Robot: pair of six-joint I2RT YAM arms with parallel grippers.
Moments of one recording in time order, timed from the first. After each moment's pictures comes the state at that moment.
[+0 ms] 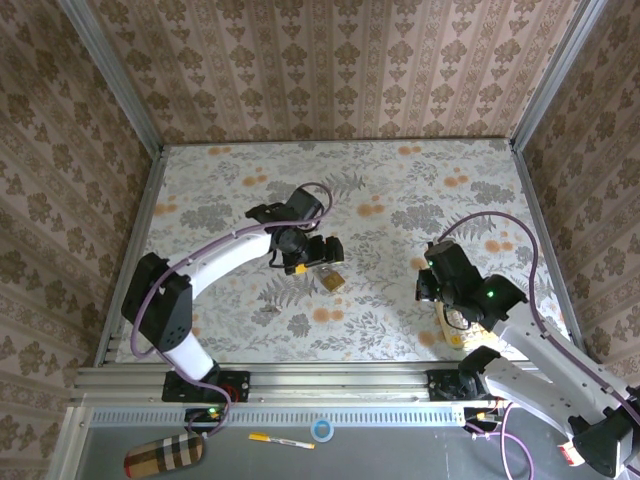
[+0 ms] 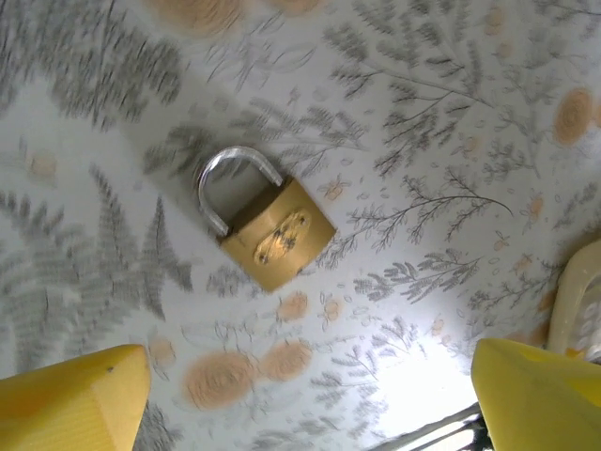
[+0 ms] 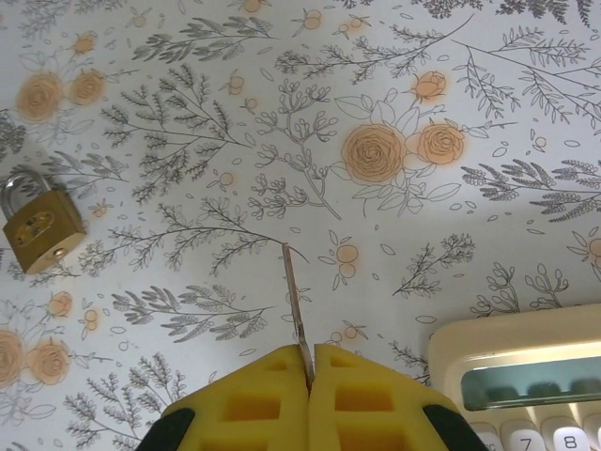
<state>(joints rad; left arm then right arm) -0.76 1.65 1.26 -0.82 0.28 -0.84 0.55 0.82 0.71 -0.83 0.21 0.55</state>
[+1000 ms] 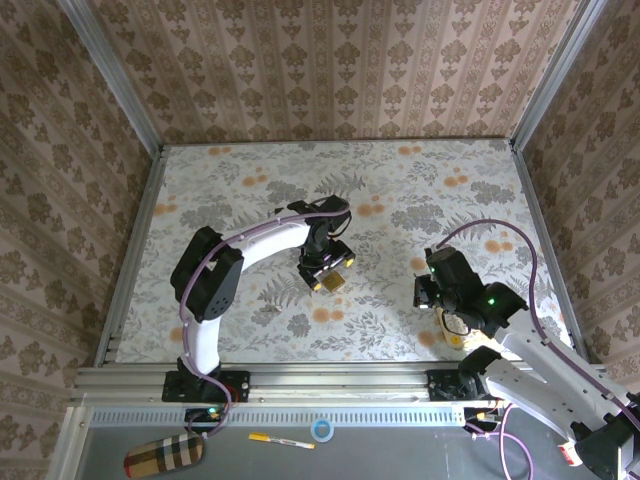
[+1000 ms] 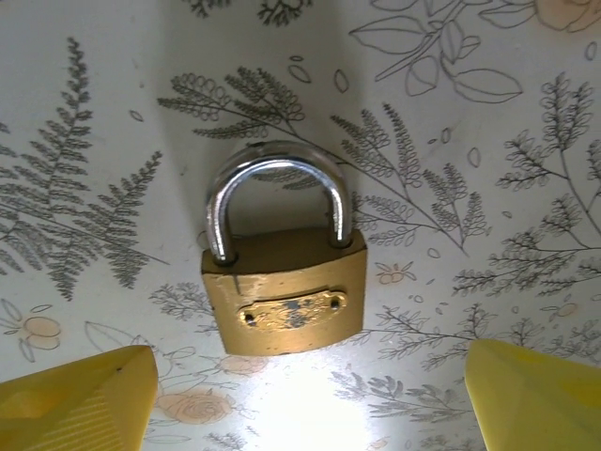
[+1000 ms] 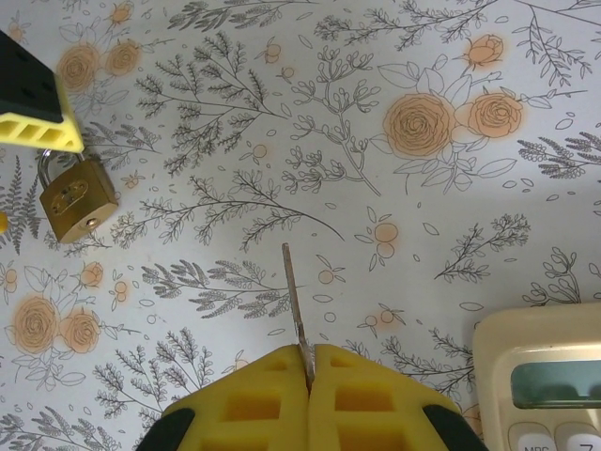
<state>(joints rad) -0.82 1.95 1.45 -0.90 0.24 -1.37 0.55 0.77 0.64 -0.78 0.13 0.55</state>
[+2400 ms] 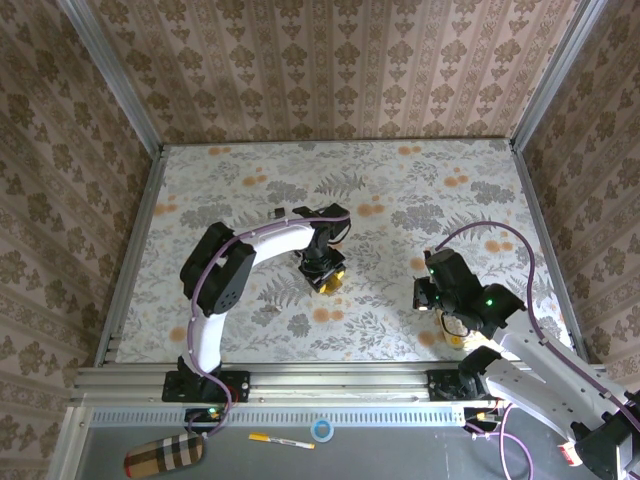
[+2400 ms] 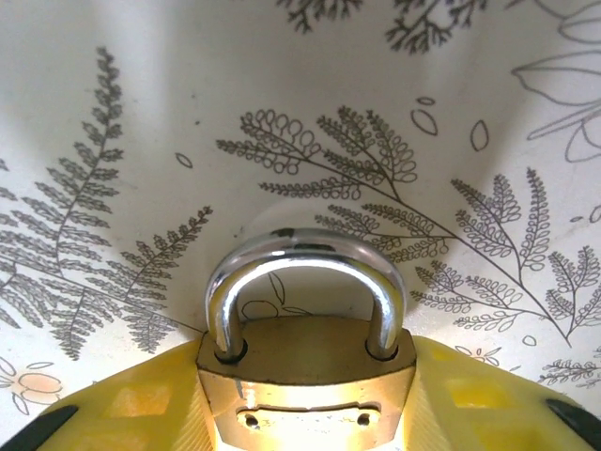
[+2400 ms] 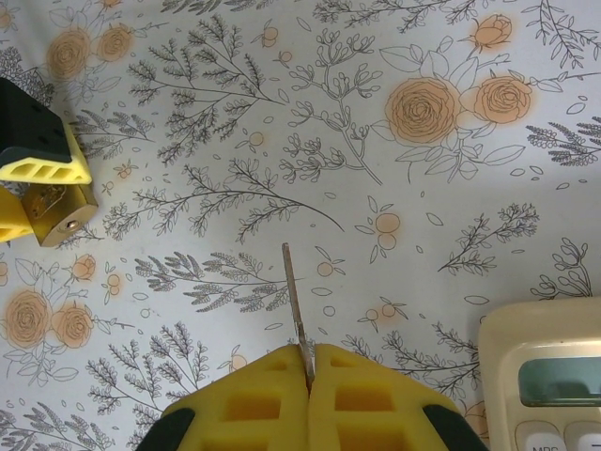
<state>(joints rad) -0.81 2.02 1.41 -0.88 0.24 -1.42 0.55 0.77 0.61 -0.76 0.12 0.55</state>
